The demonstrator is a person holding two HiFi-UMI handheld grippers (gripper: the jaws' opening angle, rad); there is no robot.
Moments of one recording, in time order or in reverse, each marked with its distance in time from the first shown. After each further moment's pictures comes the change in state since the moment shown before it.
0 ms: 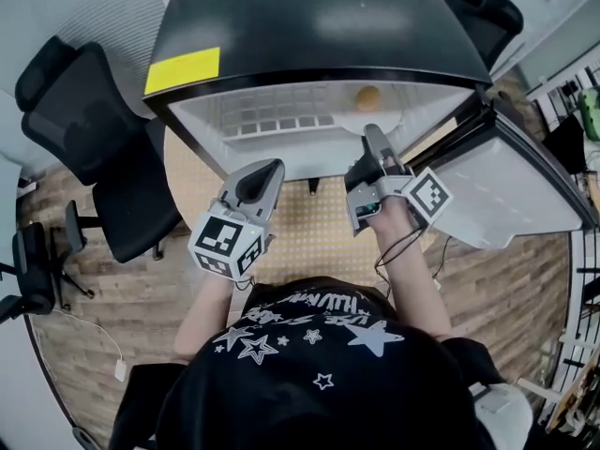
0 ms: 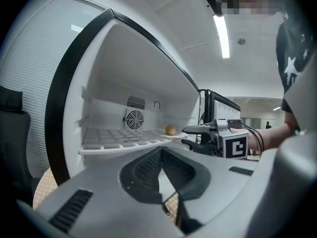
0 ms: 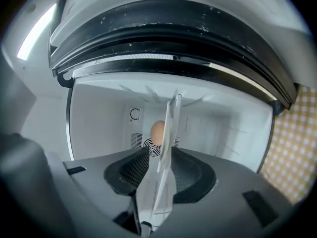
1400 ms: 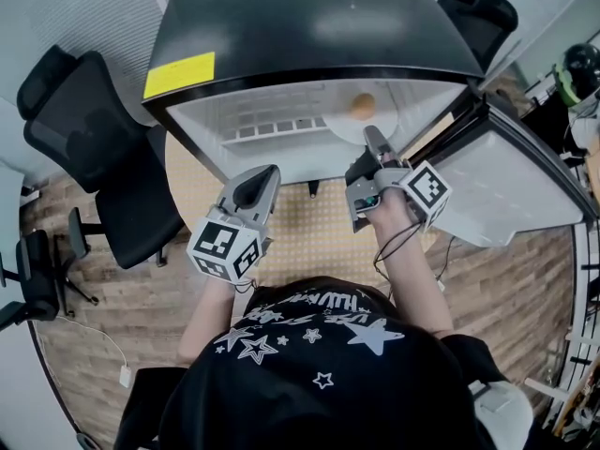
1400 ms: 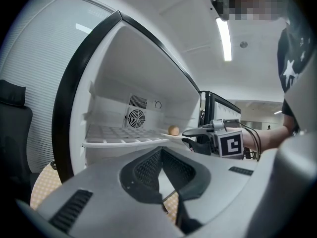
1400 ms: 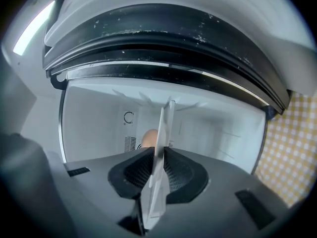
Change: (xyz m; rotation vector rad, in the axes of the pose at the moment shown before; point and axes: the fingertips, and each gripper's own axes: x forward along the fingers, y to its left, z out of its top) left arm -0.007 0.001 -0.007 -0.033 -0.013 0.006; right arm -0.001 -0.010 0.008 0.024 -0.033 -0.071
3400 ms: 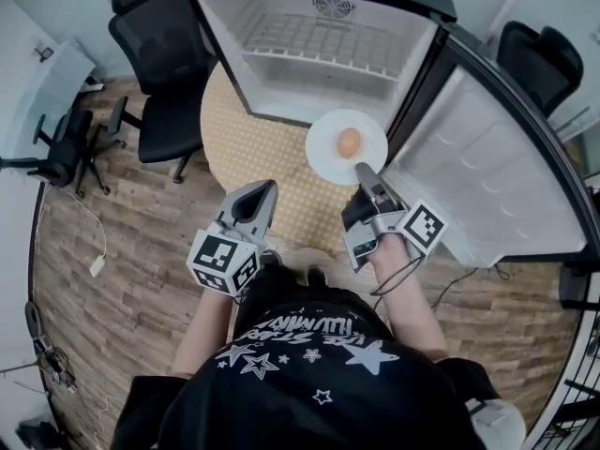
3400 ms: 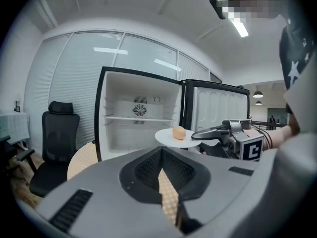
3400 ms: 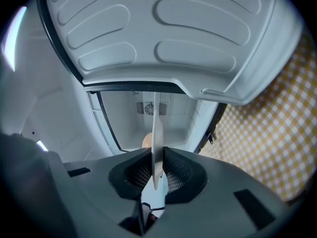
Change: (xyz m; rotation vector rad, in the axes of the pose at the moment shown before) left arm -0.080 -0.182 -0.069 -0.005 0.049 0.456; right arm -0.167 -0.047 -0.019 0.046 0.560 0.120
